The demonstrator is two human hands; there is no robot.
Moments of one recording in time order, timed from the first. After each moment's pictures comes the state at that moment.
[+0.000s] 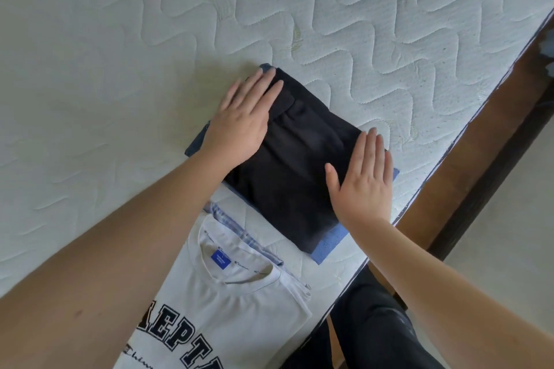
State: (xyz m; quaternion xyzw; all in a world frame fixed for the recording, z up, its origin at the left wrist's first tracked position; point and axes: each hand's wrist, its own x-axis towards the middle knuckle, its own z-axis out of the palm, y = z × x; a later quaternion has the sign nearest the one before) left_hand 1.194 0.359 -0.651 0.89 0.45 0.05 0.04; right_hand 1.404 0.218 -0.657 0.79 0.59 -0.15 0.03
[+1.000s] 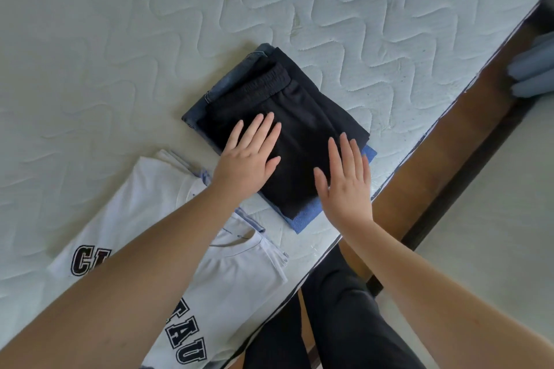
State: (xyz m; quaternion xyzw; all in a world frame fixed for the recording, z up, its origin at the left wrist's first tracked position) left_hand 1.202 0.232 -0.662 0.86 0.51 -0.04 0.04; right_hand 1.412 0.167 -0.641 0.72 0.67 -0.18 -0.05
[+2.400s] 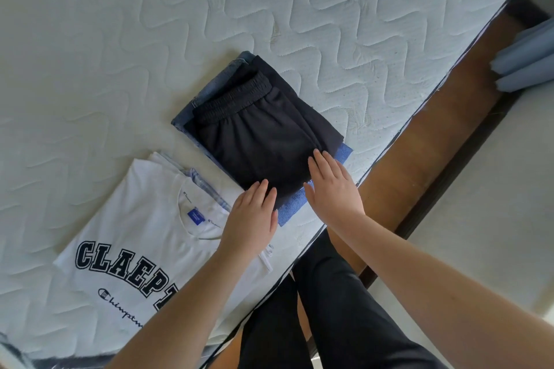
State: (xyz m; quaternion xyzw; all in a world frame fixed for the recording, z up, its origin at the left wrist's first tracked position) left_hand 1.248 0.126 -0.626 0.80 0.55 -0.10 0.20; right_hand 1.447 0.161 -0.638 0.62 0.74 -0.20 0.13
